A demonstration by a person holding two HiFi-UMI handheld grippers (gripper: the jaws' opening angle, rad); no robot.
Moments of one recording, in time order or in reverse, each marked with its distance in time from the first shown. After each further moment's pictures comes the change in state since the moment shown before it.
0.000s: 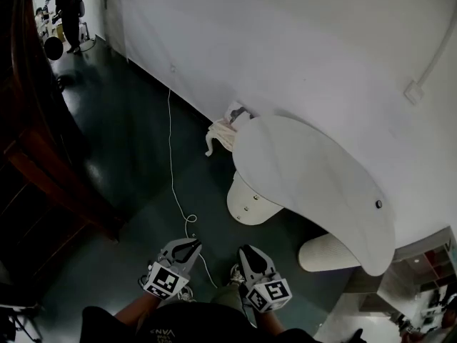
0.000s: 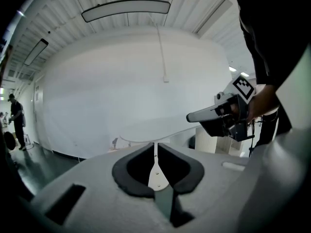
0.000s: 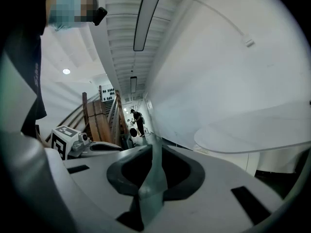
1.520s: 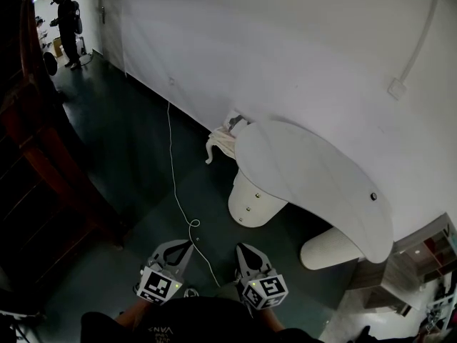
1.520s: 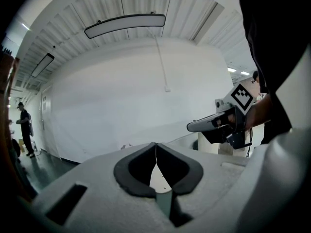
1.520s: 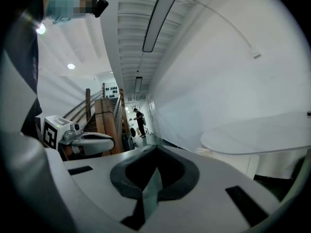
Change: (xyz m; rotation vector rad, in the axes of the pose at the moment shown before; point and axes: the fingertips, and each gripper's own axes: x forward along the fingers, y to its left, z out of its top) left arm -0.096 0.000 0.027 0.046 -0.067 0.062; right arm -0.019 0.074 0.003 -0.067 -0.024 -0.002
